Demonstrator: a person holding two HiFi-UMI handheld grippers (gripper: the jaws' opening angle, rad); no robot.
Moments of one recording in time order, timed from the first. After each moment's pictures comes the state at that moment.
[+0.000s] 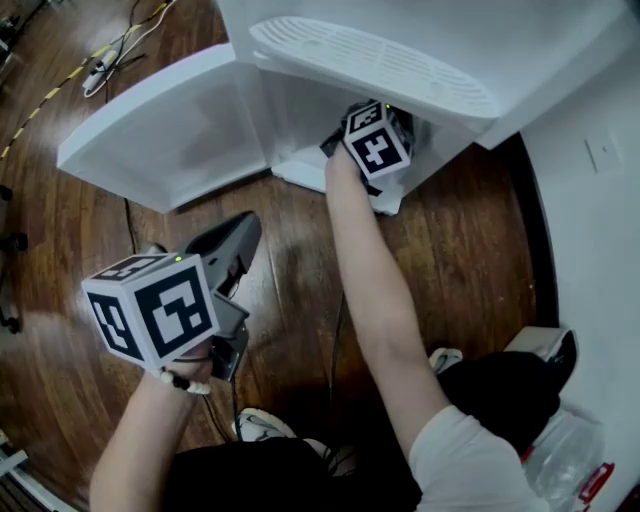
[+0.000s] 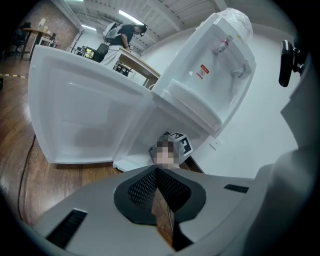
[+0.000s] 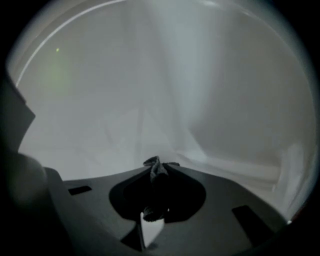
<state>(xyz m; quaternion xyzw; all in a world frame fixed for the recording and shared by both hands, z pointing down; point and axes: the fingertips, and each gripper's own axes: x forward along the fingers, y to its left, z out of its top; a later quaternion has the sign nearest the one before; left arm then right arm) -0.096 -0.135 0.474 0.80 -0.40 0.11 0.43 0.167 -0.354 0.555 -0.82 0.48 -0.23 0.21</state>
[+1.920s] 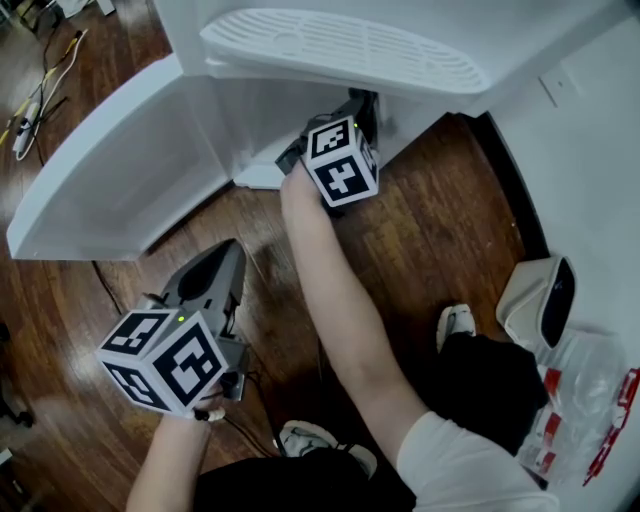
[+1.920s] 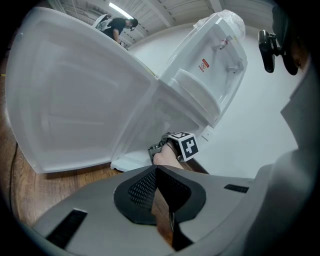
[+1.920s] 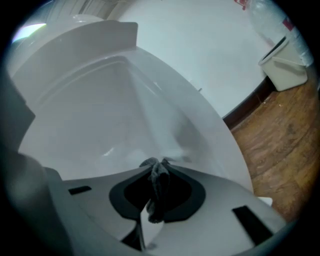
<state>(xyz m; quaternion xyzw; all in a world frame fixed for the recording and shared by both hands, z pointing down) -0.111 -0.148 0.517 0.85 -0.33 0.13 0.40 0.165 -0.290 0.565 -0.86 0.38 -0.21 0.28</state>
